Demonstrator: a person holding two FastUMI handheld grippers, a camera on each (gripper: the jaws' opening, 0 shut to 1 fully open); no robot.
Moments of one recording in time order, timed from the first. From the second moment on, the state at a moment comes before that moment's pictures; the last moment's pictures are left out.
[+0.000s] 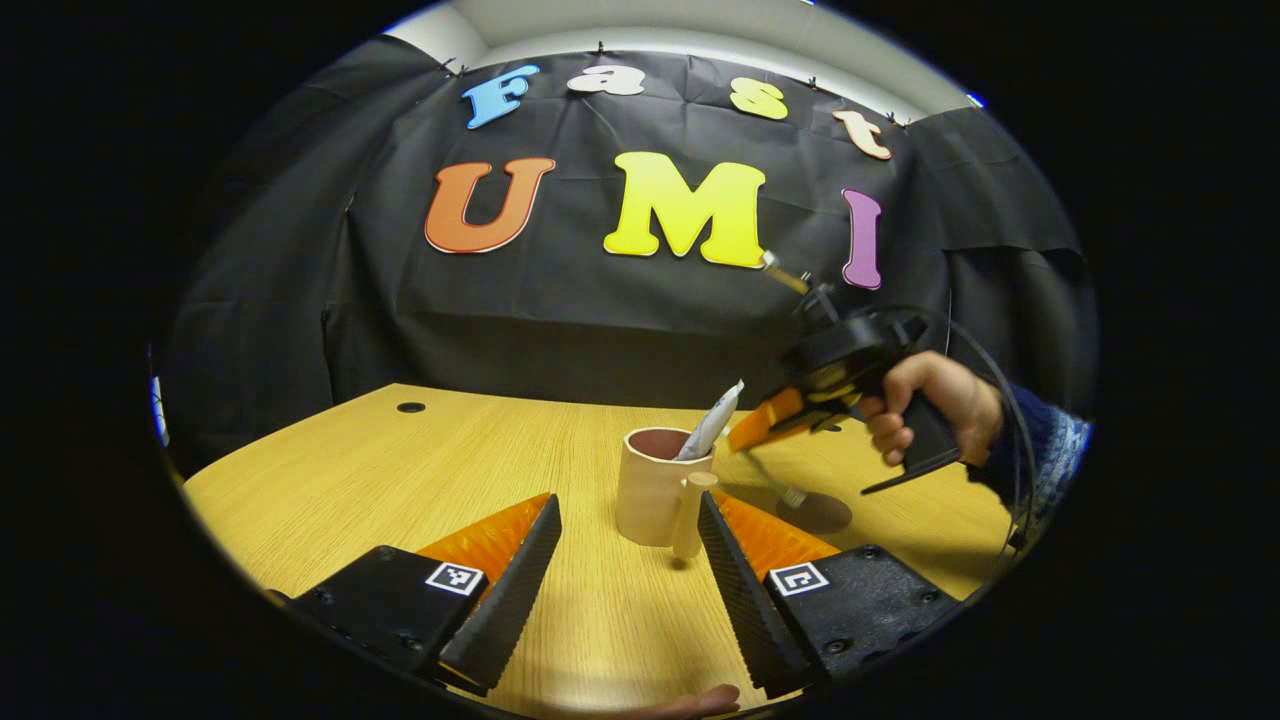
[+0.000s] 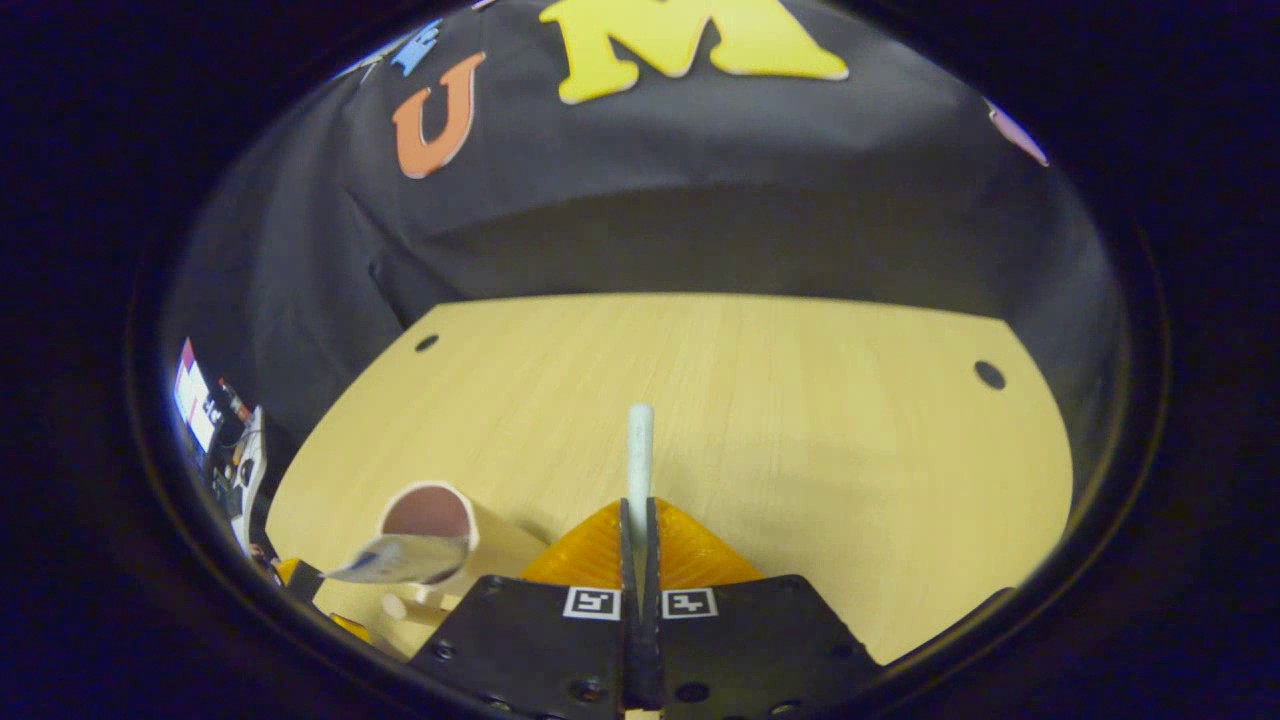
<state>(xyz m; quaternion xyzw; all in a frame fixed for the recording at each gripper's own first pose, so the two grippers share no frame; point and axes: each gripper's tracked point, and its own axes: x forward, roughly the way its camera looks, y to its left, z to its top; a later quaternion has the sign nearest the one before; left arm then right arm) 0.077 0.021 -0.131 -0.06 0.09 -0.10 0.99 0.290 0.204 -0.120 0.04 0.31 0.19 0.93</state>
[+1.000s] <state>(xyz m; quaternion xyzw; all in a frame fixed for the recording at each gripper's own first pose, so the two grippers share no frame) 0.074 0.059 -0.145 -0.09 0.08 -0.10 0.99 0.247 0.314 -0.033 0.15 -0.03 0.22 0.96</state>
